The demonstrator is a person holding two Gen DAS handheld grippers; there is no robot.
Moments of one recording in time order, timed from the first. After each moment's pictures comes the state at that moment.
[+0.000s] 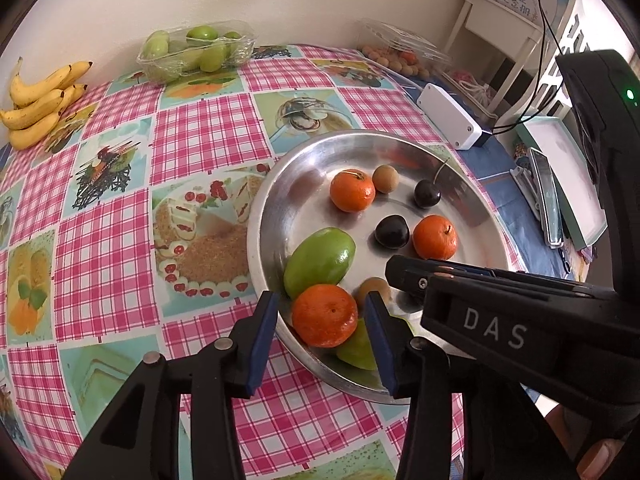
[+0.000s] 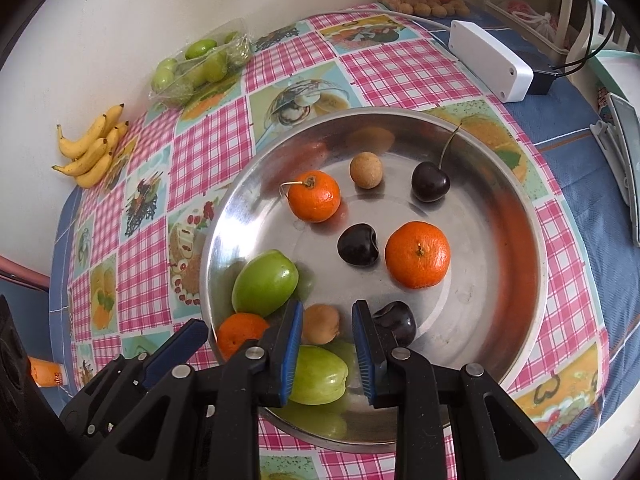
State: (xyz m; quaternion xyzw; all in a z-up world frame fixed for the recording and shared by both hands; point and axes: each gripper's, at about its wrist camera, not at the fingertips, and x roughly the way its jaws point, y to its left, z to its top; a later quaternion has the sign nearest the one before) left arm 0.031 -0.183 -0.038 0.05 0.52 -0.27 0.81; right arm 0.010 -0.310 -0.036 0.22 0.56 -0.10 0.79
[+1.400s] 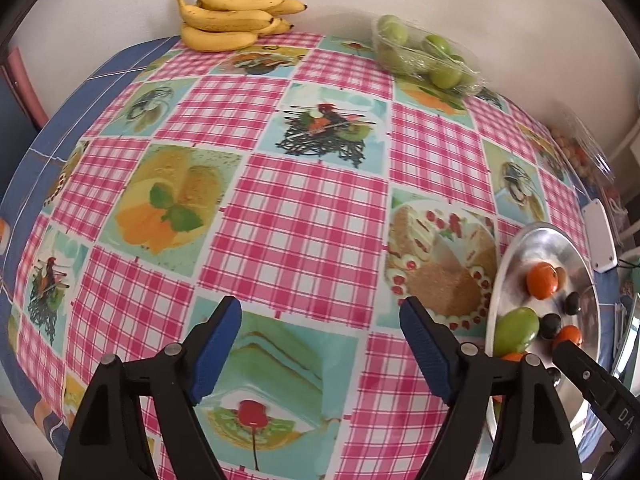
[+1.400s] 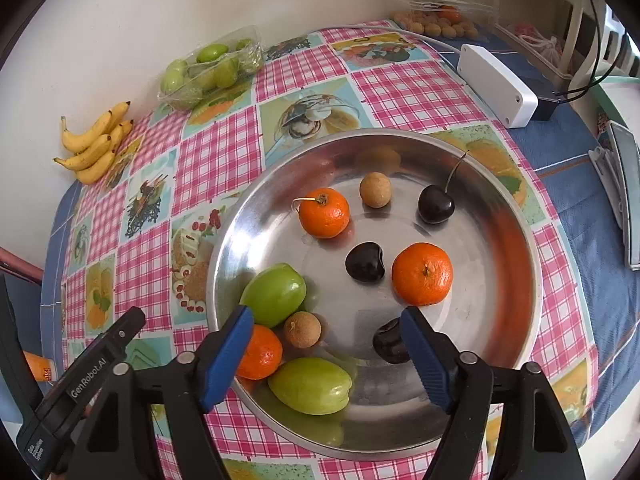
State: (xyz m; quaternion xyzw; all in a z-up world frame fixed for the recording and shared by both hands) left arm 0.074 -0.069 -0.047 -0.05 0.55 0.01 0.83; right arm 0.017 -0.306 -0.031 0.19 0.55 -0.10 0.81
